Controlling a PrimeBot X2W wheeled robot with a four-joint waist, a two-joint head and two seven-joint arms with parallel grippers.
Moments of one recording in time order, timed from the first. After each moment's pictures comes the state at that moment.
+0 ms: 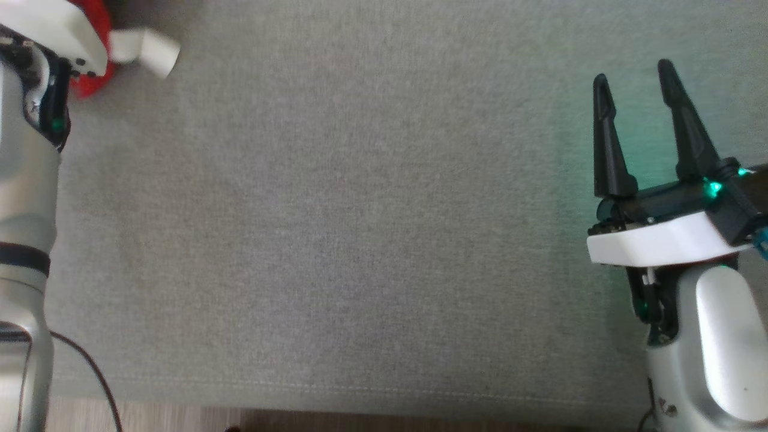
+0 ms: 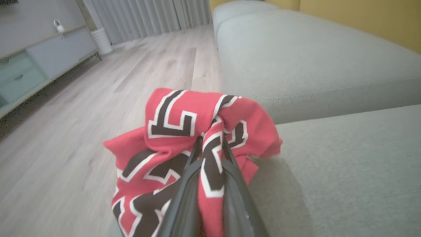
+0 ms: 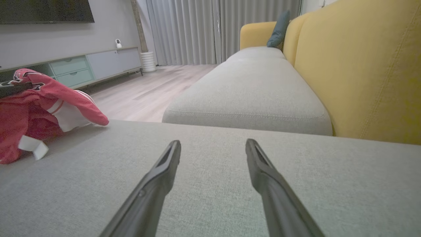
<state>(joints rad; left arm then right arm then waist) -1.10 0.32 -0.28 0.97 -0.24 -0.12 -0.25 -0.28 -0.05 0.06 -0.09 0.06 0.12 -0.07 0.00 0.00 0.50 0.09</state>
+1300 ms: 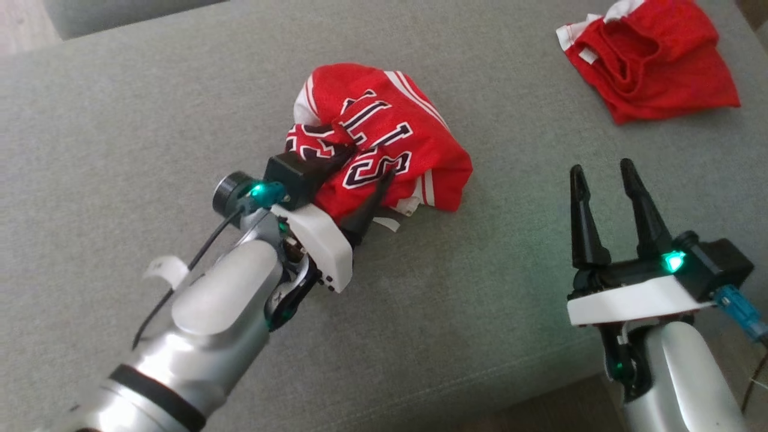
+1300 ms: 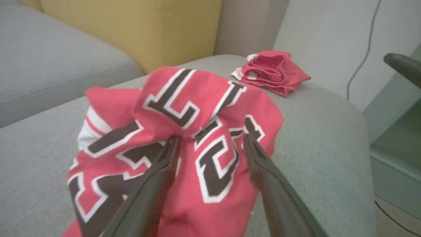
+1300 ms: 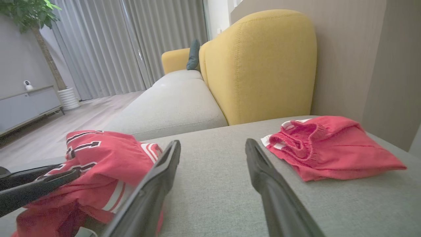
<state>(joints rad) -0.71 0.20 -0.92 0.57 -0.60 -0.08 -0.20 -0.15 -0.05 0.09 0.11 0.21 0.12 -0.20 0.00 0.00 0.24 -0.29</state>
